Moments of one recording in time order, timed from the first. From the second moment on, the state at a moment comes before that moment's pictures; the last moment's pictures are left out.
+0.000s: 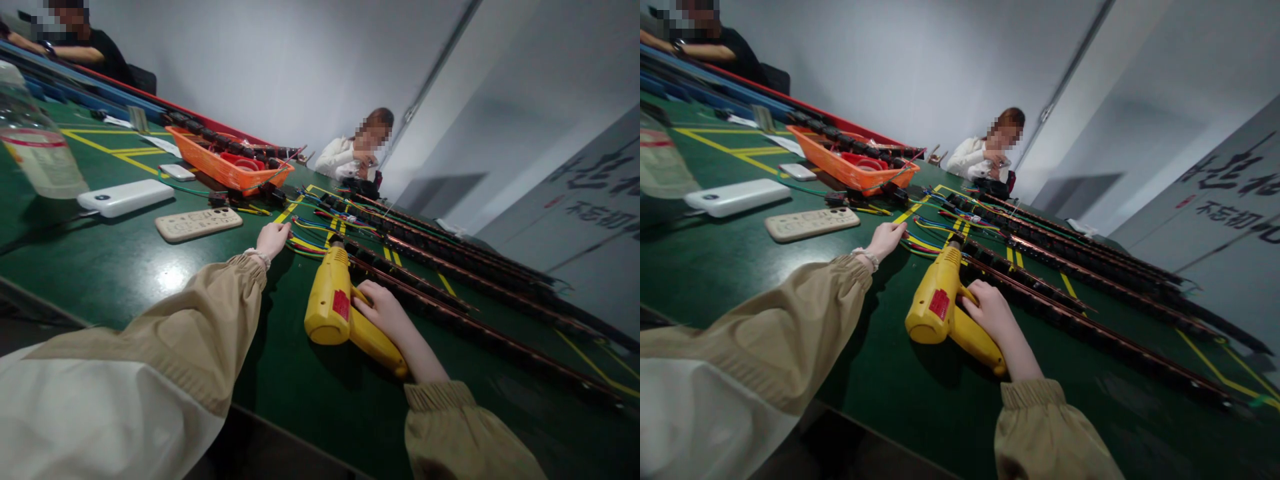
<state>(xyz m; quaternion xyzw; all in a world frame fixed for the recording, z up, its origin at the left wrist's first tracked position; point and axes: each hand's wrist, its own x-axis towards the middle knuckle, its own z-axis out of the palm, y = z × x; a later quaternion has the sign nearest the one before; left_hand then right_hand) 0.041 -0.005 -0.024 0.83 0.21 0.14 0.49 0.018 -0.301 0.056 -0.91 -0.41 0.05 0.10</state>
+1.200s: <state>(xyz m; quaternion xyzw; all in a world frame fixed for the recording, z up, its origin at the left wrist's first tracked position) 0.047 0.000 -0.026 0.86 0.20 0.11 0.46 0.008 -0.219 0.046 -0.89 -0.45 0.06 0.09</state>
